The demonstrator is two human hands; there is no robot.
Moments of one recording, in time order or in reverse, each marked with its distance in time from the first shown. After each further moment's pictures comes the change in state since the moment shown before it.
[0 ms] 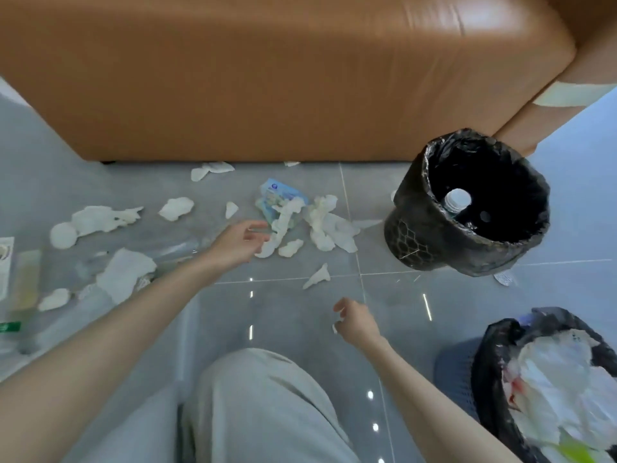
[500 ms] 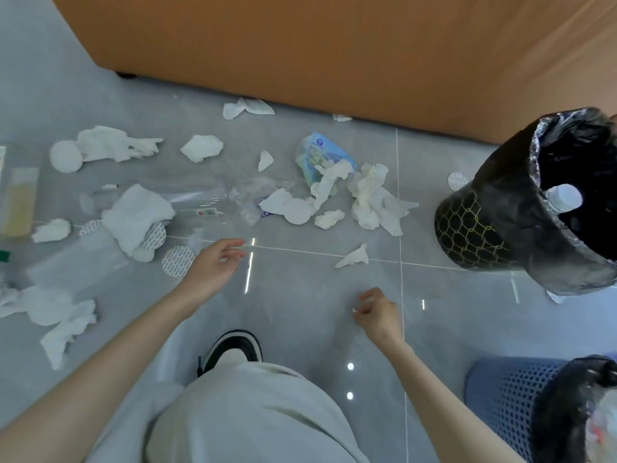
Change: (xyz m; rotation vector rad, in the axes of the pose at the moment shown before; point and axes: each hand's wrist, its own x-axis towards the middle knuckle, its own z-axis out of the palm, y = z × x) left_hand -0.001 -0.163 -0.015 -0.164 0.154 -0.189; right_hand 0.035 0.004 0.055 0.221 0.123 0.048
